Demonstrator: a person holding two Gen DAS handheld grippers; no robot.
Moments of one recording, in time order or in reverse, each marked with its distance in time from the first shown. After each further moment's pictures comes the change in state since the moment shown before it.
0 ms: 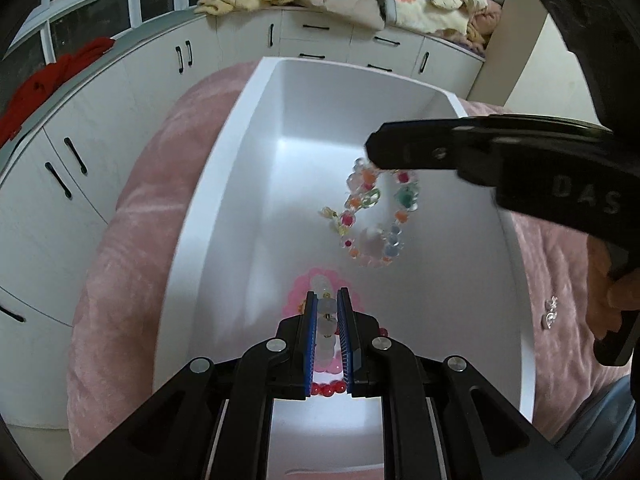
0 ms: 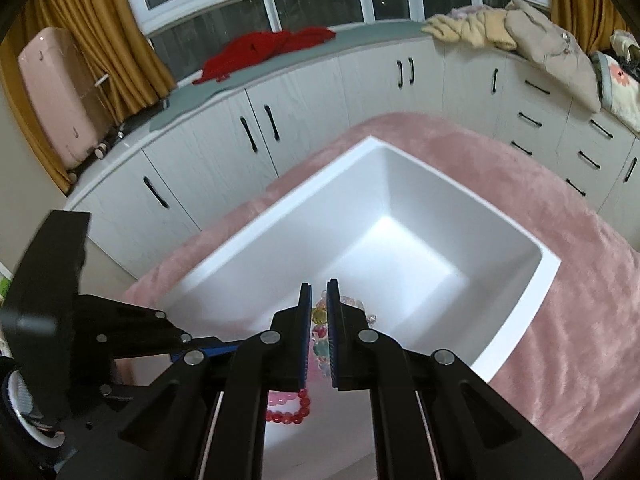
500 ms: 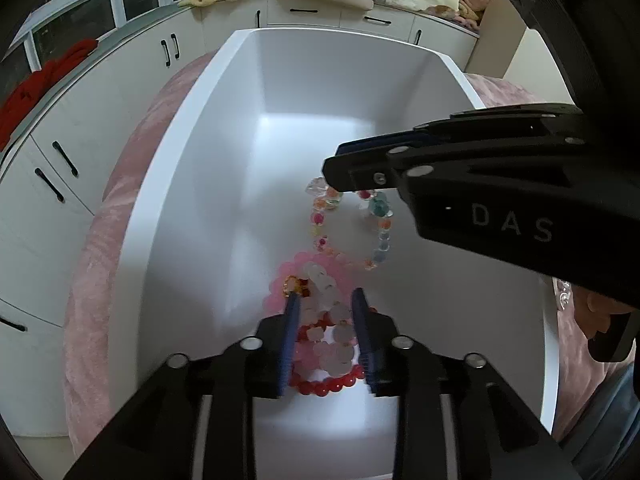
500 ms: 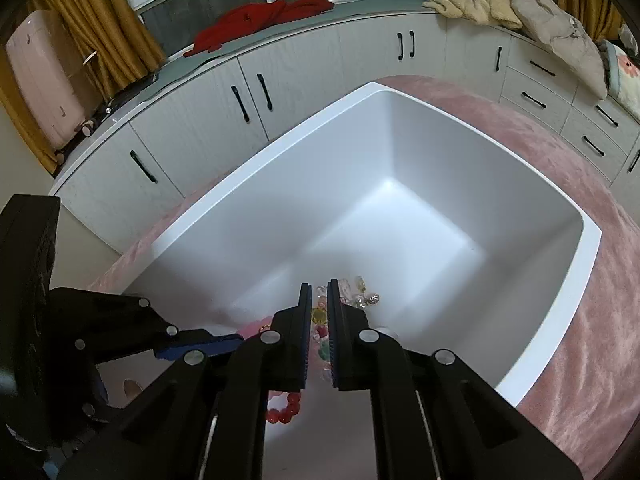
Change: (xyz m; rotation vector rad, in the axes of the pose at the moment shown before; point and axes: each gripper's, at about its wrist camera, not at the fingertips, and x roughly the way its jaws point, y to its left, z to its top) left arm 0.027 -0.016 -0.002 0.051 0.055 0.010; right arm 0.034 -0.002 -0.011 -0.006 0.084 -0.011
